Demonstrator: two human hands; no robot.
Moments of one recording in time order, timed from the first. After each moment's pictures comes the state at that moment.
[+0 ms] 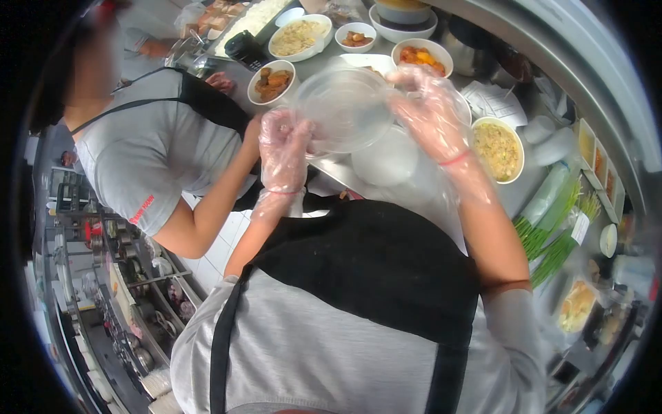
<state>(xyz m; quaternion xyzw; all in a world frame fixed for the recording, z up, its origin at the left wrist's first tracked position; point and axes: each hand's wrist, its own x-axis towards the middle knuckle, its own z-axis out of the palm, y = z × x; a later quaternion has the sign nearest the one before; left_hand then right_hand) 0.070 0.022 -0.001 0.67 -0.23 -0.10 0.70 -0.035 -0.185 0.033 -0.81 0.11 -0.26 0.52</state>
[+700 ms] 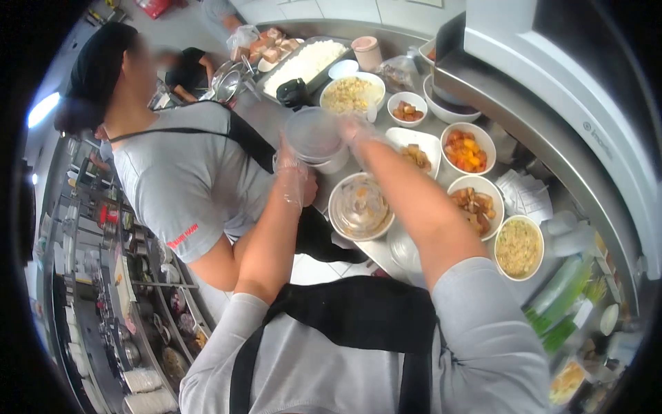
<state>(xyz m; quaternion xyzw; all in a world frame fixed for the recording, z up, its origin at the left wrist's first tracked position) 0.307 0.026 -0.060 0.50 0.06 -0.14 0.85 0.261 -0.148 -0.045 -0.83 0.11 -0.08 0.54</state>
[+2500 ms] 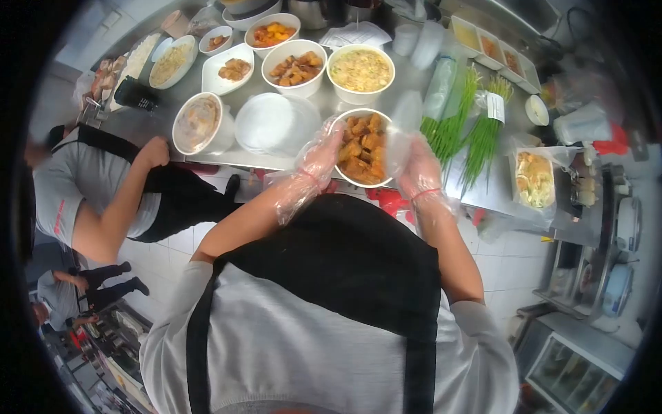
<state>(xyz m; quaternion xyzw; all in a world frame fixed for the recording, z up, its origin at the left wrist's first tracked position) -0.107 -0.082 -0.091 0.67 -0.33 -0.45 0.49 -0.297 -0.180 -0.119 -0.24 0.34 -0.41 0.81</state>
